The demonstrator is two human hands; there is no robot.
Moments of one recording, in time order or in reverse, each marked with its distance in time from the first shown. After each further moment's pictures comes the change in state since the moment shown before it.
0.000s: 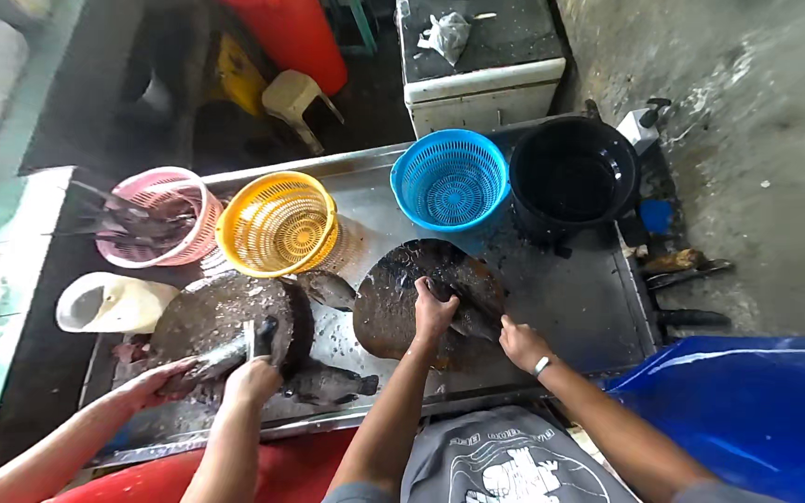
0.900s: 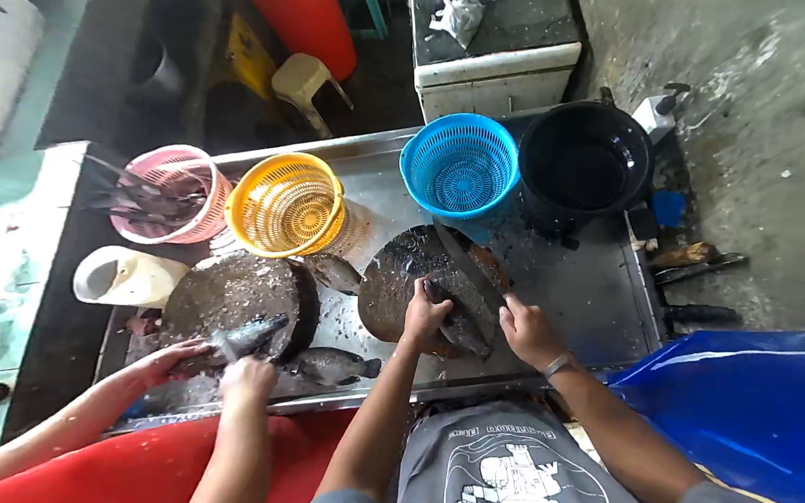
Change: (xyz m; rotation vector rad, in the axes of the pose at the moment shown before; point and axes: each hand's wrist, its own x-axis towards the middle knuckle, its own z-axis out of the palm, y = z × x) left_hand -0.017 -0.026 -0.031 0.096 -0.186 -0.086; right_hand -0.043 -0.033 -0.034 0.162 0.291 -0.195
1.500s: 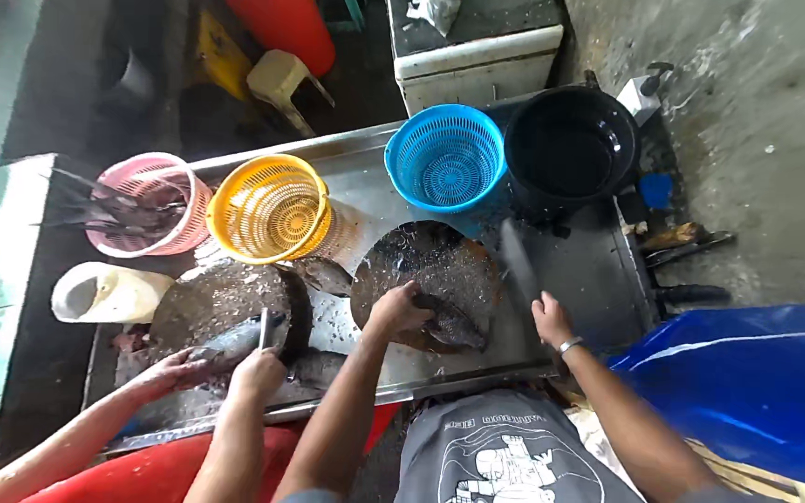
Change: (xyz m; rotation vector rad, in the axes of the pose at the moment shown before) left_hand 0.003 0.011 -0.058 0.580 -0.249 0.130; right_hand 0.006 0.104 0.021 0.268 -0.071 0.525
